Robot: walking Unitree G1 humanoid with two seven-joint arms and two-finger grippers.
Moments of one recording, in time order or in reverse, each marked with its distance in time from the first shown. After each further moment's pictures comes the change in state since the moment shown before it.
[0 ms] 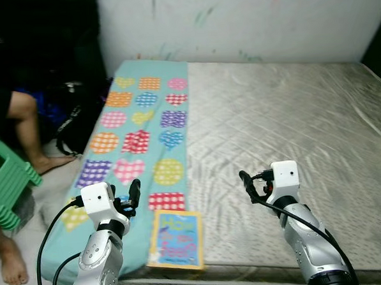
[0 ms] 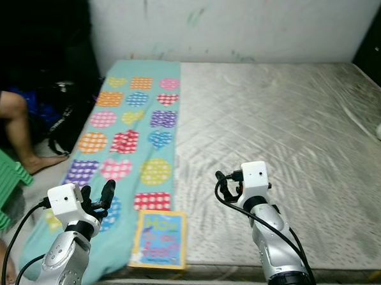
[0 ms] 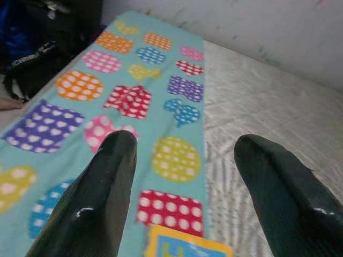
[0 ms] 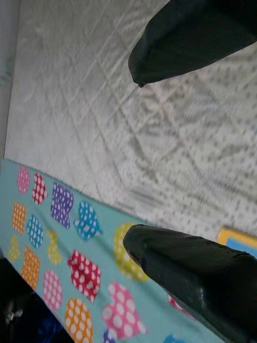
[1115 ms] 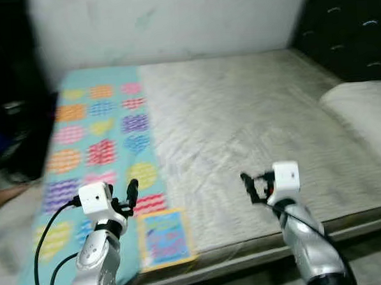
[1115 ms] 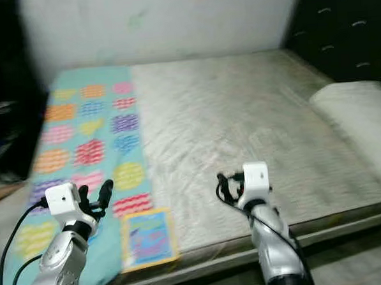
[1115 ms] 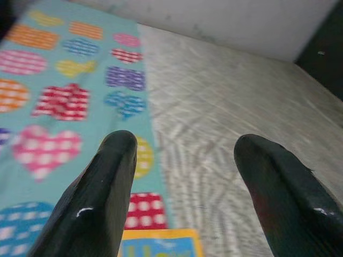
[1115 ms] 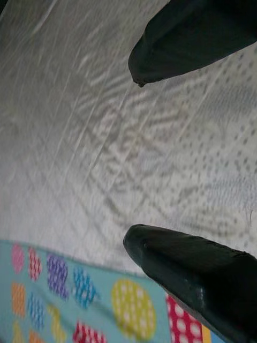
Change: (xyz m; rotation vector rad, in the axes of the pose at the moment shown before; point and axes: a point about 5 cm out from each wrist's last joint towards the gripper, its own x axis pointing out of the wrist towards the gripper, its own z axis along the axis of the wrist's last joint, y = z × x) left arm 0.001 0.000 0.000 0.011 -0.009 -0.015; right arm -0.002 -0.005 -0.006 0.029 0.019 -0.038
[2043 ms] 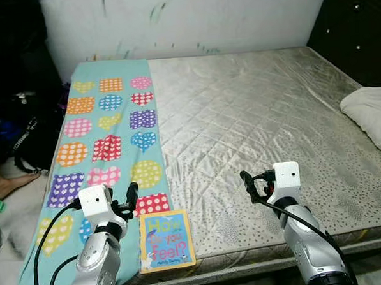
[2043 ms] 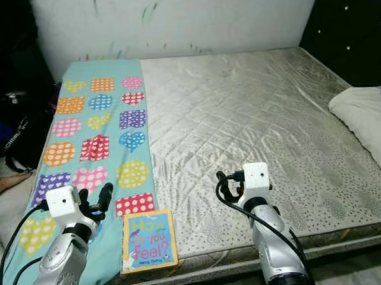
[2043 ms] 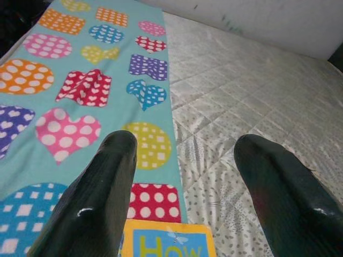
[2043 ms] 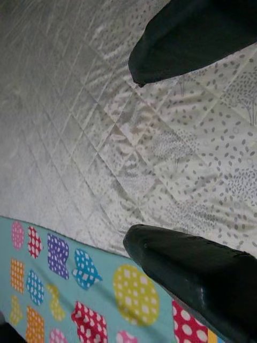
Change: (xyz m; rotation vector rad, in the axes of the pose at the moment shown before) left arm -0.003 0.004 -0.005 -0.003 0.034 0.027; right arm 0.001 0.003 0.005 -0.004 -0.024 0.023
